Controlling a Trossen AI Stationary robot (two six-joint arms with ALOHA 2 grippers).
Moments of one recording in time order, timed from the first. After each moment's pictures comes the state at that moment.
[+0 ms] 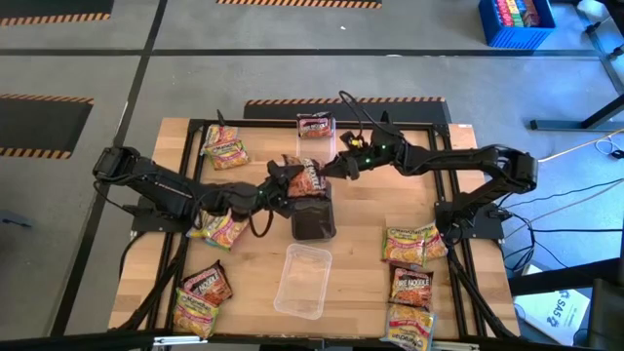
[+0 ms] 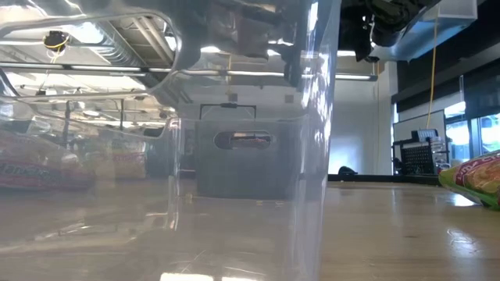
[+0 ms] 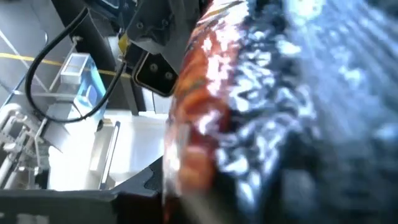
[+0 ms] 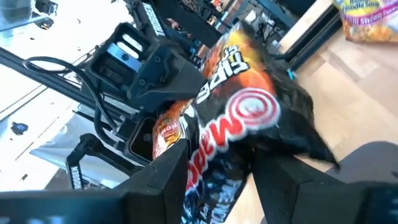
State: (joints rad) left arm -0.18 1.38 0.76 0.58 -0.85 1.42; right arm -0.31 1.49 0.89 0.53 -0.60 0.93
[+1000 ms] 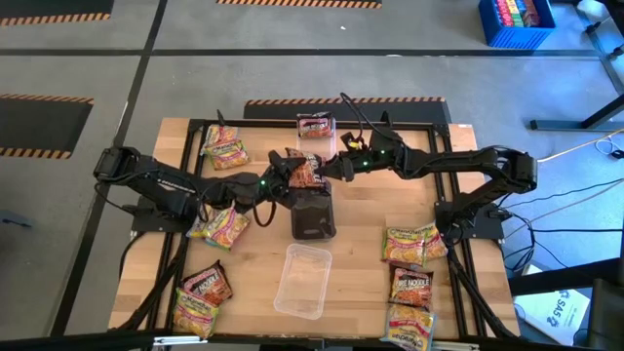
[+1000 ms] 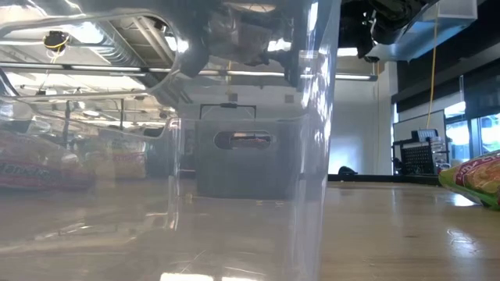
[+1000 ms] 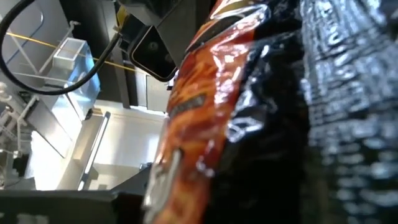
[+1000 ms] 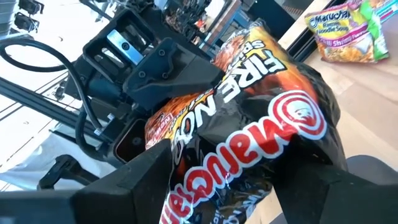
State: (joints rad) left arm -0.09 1.39 0.75 0.60 -0.77 1.31; right arm -0.27 1.49 0.89 0.54 -0.44 0.91
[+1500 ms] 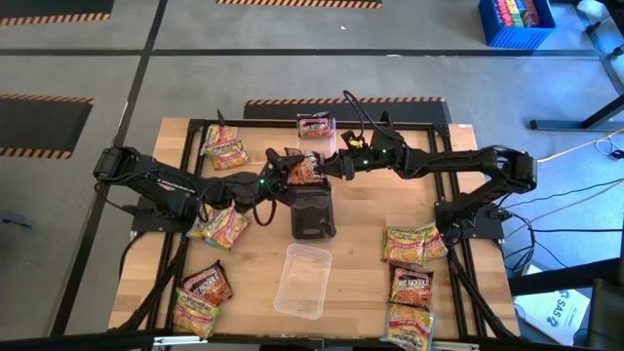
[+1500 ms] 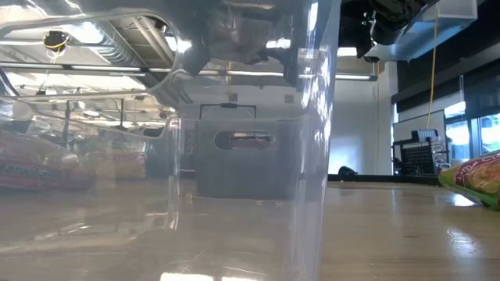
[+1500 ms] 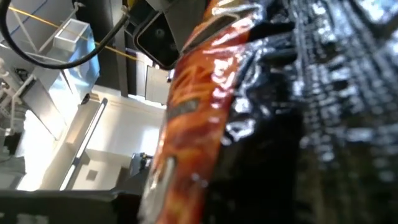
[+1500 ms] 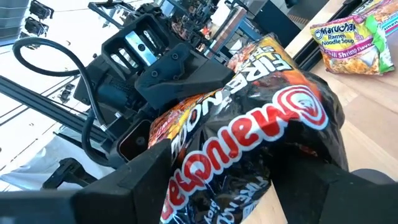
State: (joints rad) left arm -0.09 1.39 0.75 0.61 -0.78 1.22; right arm -0.28 1.49 0.89 0.58 -0.45 0.91
